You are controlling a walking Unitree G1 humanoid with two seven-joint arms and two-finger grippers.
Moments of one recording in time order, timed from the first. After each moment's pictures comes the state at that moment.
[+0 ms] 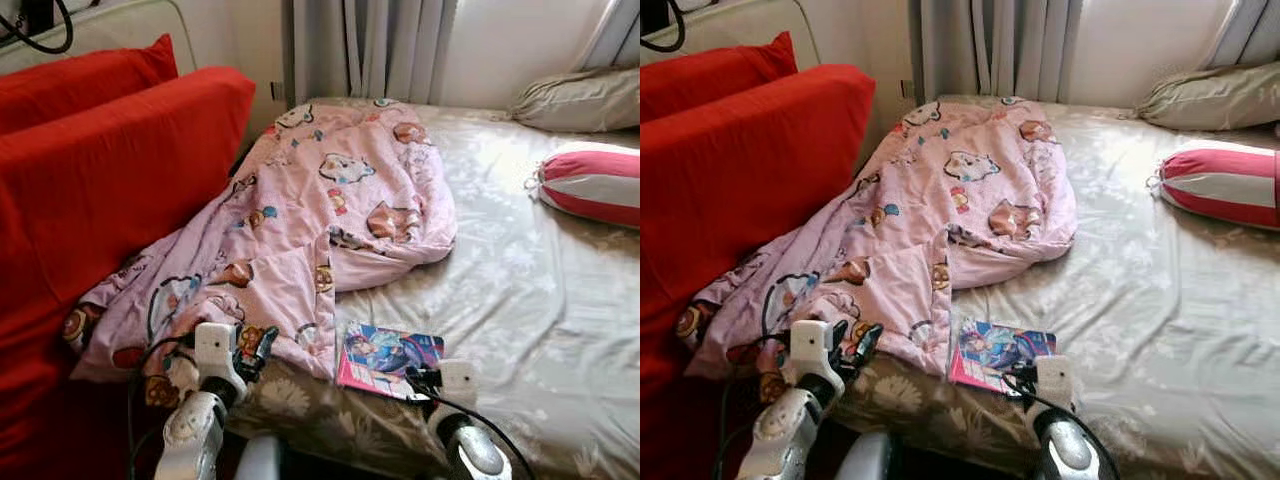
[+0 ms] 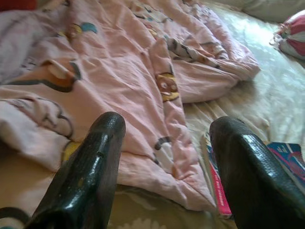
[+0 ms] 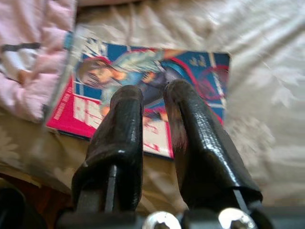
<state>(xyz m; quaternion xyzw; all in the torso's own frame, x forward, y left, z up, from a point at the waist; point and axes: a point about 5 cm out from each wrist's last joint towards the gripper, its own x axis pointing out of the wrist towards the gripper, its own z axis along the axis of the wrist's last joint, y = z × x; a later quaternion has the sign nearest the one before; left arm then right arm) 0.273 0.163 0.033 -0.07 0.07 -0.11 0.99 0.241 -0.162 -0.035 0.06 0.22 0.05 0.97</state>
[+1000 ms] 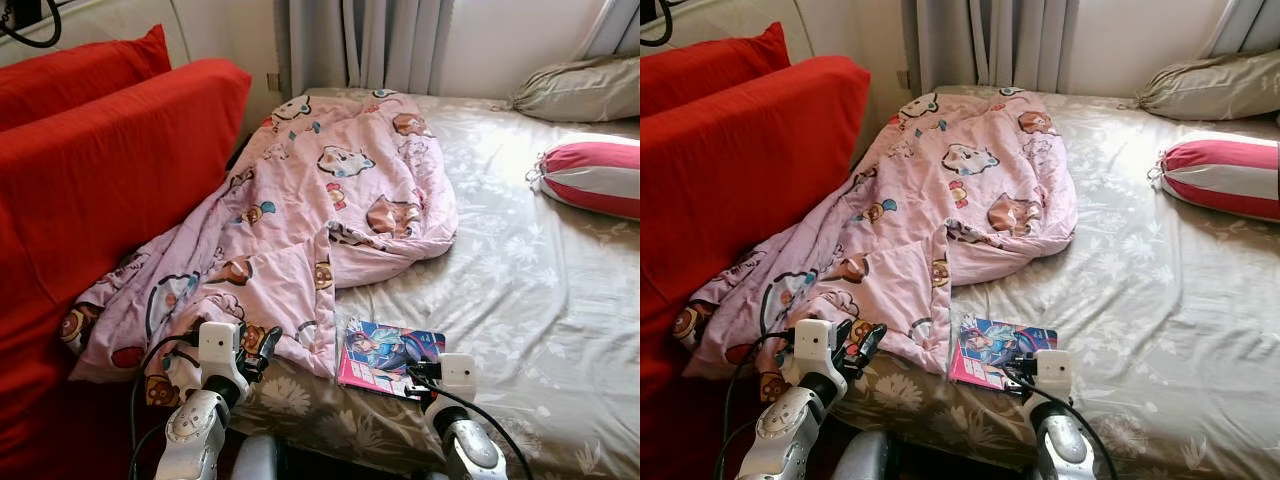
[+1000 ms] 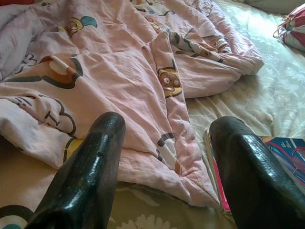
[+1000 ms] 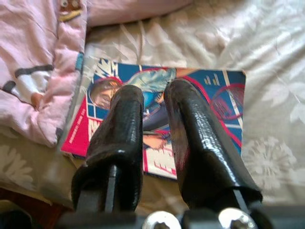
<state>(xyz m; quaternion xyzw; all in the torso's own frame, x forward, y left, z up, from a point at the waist) 0.274 0.160 0.035 -0.07 0.07 -0.12 0.99 0.255 -0.152 -0.023 0.07 0.18 0.05 0.98</state>
